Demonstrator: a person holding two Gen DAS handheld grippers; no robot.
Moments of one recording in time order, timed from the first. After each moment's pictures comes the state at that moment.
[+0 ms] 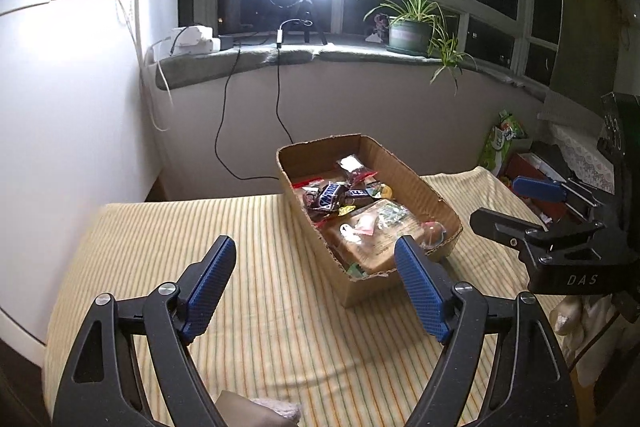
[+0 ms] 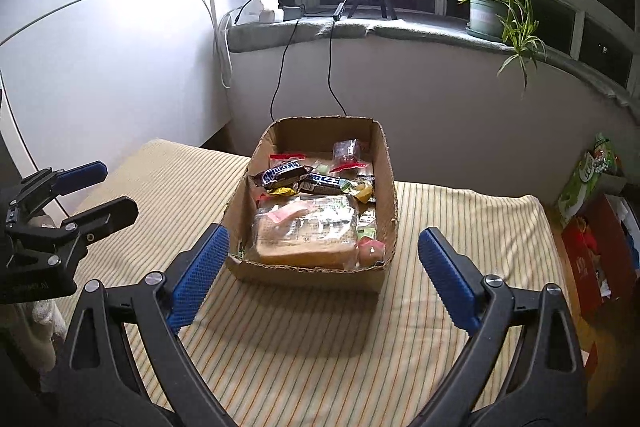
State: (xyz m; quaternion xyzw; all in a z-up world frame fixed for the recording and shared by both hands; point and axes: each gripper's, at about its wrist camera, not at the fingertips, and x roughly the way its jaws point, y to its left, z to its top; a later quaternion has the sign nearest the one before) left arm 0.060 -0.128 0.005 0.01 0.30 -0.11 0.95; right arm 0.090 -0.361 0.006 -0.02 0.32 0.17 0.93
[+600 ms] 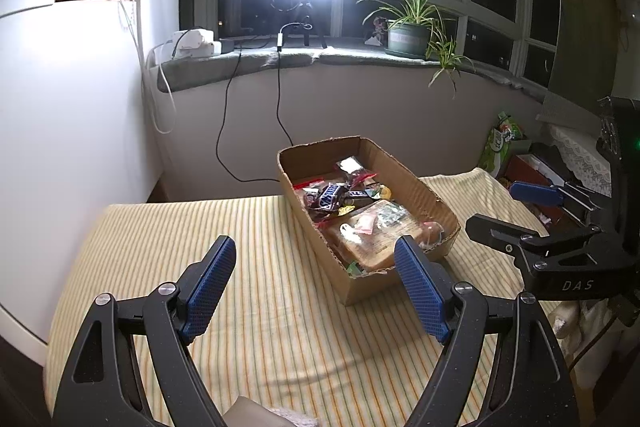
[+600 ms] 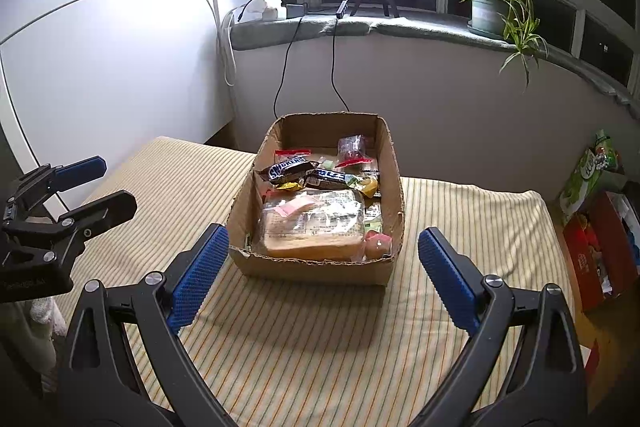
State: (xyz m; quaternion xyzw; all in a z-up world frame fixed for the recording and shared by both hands) left arm 0.052 -0.128 0.005 0.01 0.30 -0.11 0.95; right arm 0.086 -0.359 0.003 -0.02 0.32 0.17 0.93
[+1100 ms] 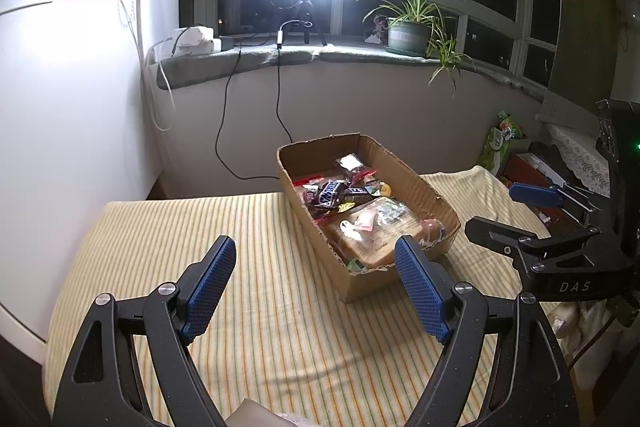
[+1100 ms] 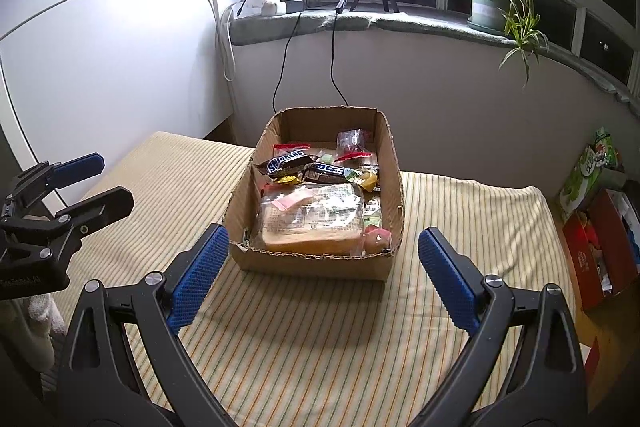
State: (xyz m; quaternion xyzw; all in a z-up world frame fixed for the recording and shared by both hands) left arm 0.051 -0.130 0.004 0.01 0.30 -0.11 0.95; right arm 0.086 -0.359 -0.001 -0.02 0.33 0.17 0.93
